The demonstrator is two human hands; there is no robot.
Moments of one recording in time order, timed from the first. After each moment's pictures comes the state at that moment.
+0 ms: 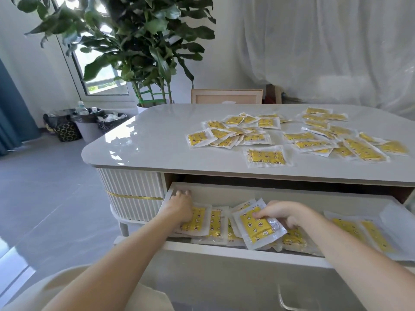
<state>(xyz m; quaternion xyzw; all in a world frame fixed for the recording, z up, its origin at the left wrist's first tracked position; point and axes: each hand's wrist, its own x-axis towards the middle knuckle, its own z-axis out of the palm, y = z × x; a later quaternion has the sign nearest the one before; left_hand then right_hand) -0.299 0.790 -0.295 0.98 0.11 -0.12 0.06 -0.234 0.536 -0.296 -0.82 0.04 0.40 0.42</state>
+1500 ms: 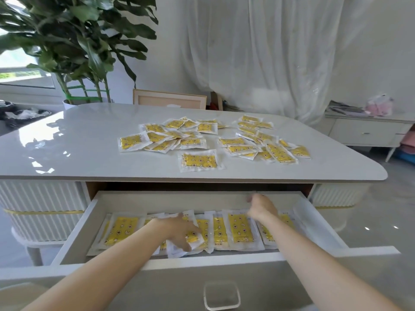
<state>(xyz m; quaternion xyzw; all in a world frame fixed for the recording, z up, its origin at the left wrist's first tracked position) -0.287 0.659 -0.293 0.94 -0.18 -0.28 0.02 -0.234 0.426 -0.297 -0.98 0.10 0.05 0.17</state>
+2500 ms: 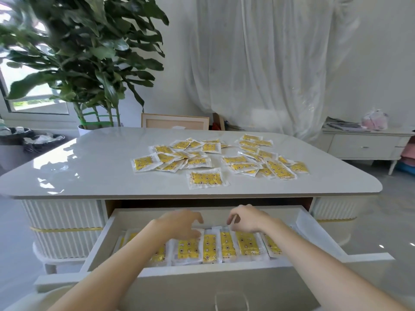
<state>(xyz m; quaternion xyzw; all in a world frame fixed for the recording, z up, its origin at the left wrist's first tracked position) -0.299 0.674 -0.249 0.97 -0.18 -0.12 0.07 -0.270 0.459 -0.250 -0.98 -0.13 0.14 0.11</state>
